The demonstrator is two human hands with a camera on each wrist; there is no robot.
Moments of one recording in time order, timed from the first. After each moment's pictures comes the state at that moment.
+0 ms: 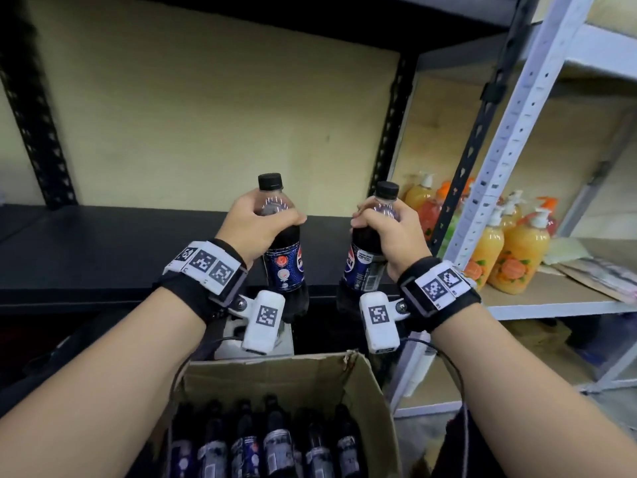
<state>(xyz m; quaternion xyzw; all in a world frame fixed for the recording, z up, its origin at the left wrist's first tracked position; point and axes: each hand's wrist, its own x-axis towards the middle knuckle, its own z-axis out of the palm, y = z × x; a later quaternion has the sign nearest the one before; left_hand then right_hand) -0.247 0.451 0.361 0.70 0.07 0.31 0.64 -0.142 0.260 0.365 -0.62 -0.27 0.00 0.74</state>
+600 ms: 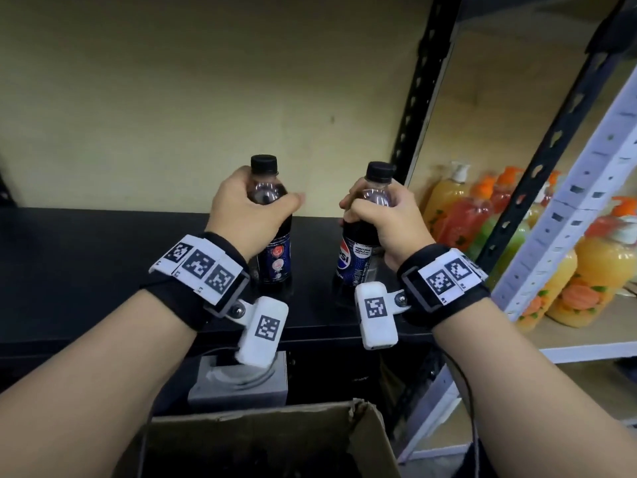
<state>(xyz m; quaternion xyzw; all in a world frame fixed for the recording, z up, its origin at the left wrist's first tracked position) -0.113 0.493 0.349 0.73 0.15 0.39 0.55 -0.016 0.320 0.357 -0.60 -0.33 0.05 0.72</state>
